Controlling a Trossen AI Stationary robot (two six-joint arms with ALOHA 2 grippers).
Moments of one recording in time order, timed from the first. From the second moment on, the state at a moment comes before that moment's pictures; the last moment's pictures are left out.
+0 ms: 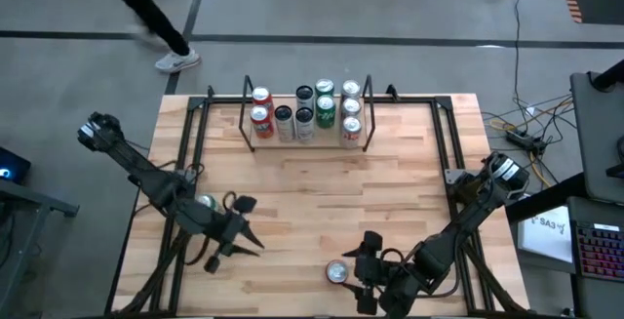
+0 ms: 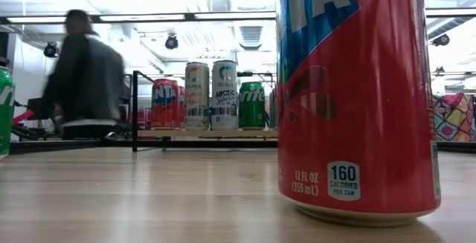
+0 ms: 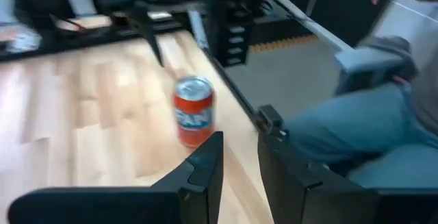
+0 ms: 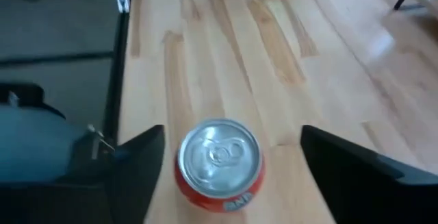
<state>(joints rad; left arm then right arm) -0.65 1.10 0.91 -0.22 -0.16 -0.16 0.78 1.79 1.36 -0.39 0.68 0.69</state>
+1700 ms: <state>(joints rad) -0.65 1.30 0.89 -0.09 -0.30 -0.14 0.82 1.80 0.92 0.16 0.68 0.69</state>
